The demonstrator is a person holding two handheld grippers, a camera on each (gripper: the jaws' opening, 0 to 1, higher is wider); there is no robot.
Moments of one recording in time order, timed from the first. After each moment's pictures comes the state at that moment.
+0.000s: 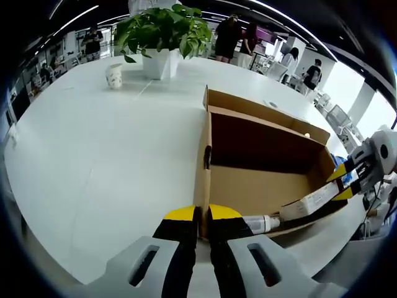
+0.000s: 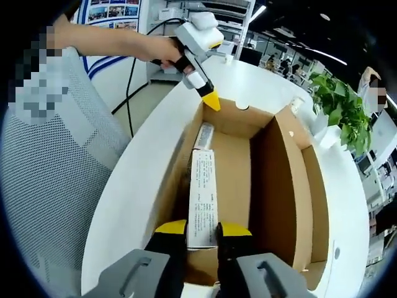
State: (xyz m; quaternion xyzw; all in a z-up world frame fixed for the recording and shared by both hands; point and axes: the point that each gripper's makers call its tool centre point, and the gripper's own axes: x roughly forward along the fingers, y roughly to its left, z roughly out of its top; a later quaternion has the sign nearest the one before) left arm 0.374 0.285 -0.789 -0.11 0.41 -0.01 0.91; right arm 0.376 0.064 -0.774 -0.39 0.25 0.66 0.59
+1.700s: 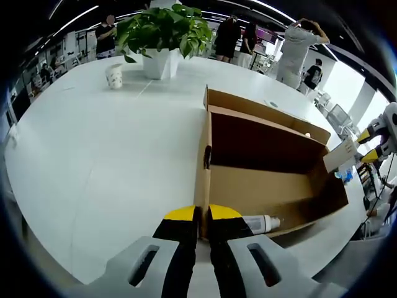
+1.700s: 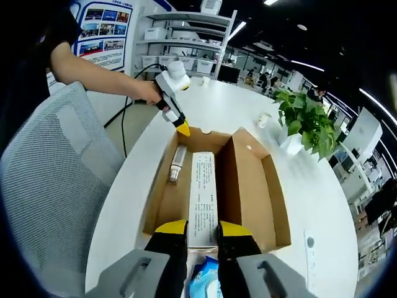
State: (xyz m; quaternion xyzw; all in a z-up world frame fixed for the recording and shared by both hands) left arm 0.368 0.278 -0.786 -0.11 0.41 -0.01 0.91; right arm 0.409 0.010 -0.695 -0.35 0.21 0.64 0.65
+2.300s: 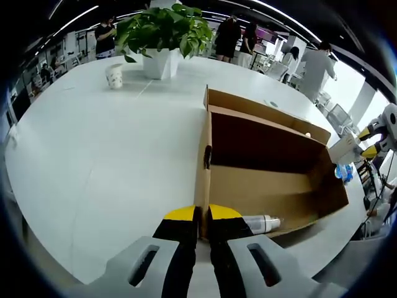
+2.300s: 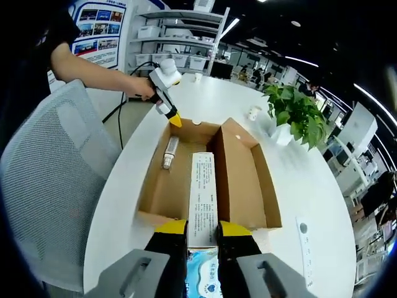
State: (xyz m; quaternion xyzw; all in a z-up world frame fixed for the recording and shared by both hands) left arm 0.369 0.278 -0.785 -0.11 0.41 -0.01 0.90; right arm 0.425 -0.025 -0.693 -0.35 0.22 0.62 0.67
